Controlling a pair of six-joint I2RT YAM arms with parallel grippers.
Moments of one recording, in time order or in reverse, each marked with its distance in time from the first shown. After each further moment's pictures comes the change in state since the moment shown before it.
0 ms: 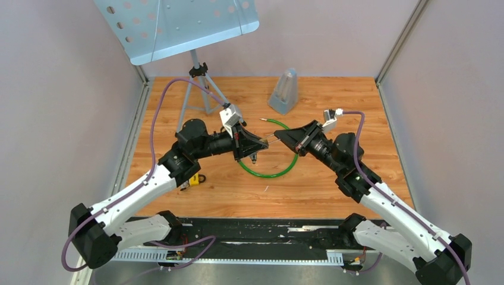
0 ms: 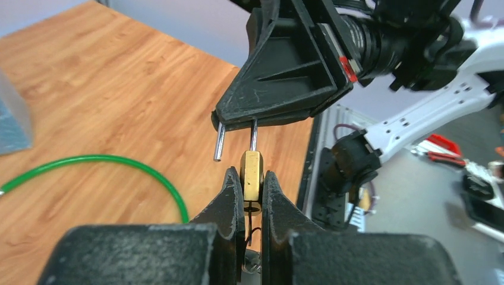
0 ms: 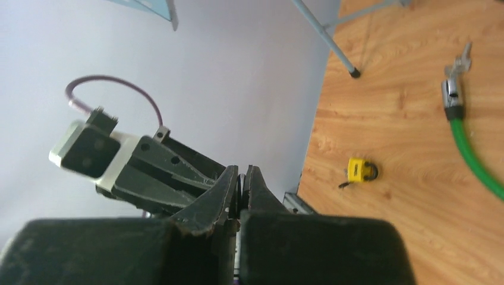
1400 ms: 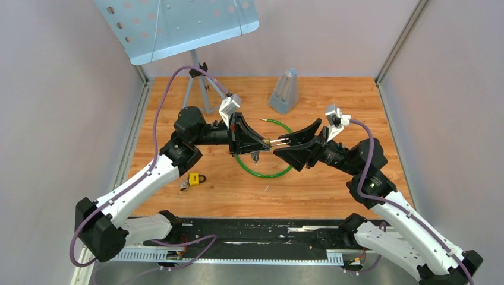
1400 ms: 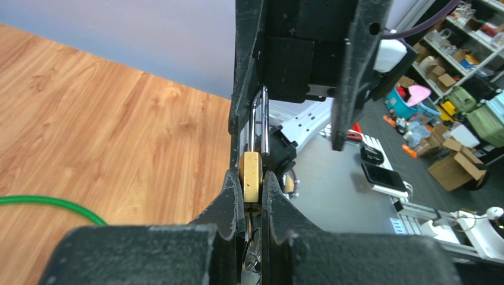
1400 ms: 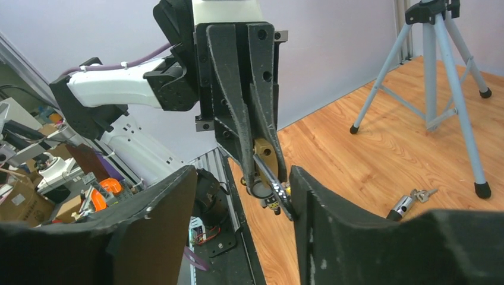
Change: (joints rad) left arm 0.082 0.111 0.126 0.107 0.388 -0.246; right arm 0.002 -0.129 0.035 0.136 -0.372 -0.758
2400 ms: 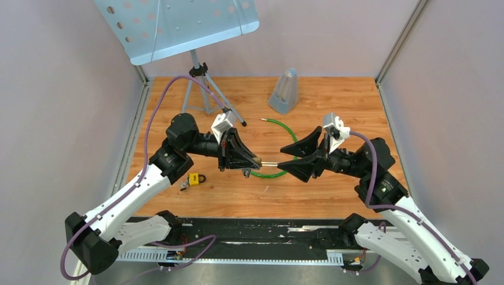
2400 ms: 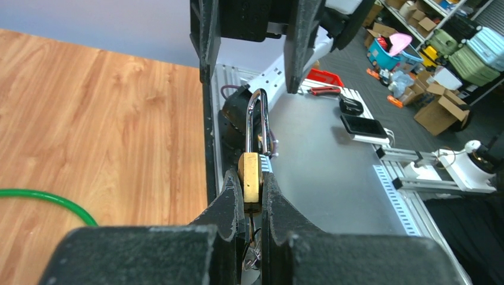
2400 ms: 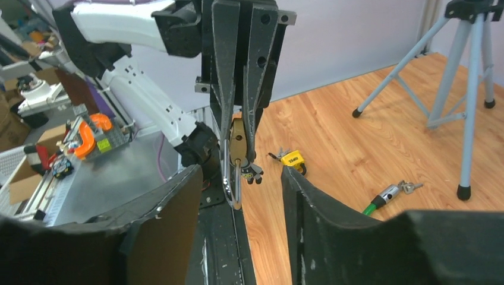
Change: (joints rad) left arm 0.001 -0.123 -0.048 -0.159 0.155 0.143; right arm 0.007 -0.051 0.074 -0.229 -0.124 -0.212
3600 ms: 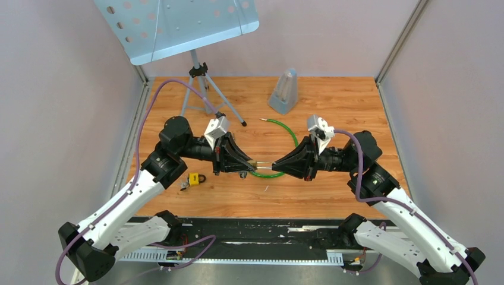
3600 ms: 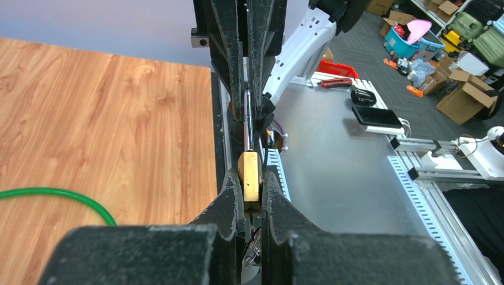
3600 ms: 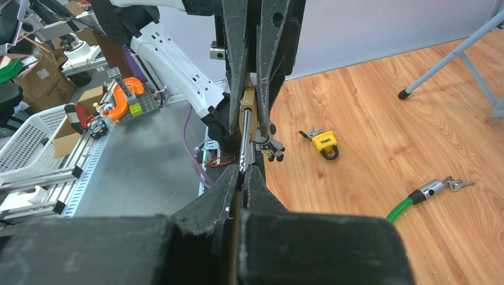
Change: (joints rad) left arm 0.001 -0.072 0.000 -0.107 0.004 0.104; right arm 0.018 0.089 0.025 -0.032 -0.174 -0.037
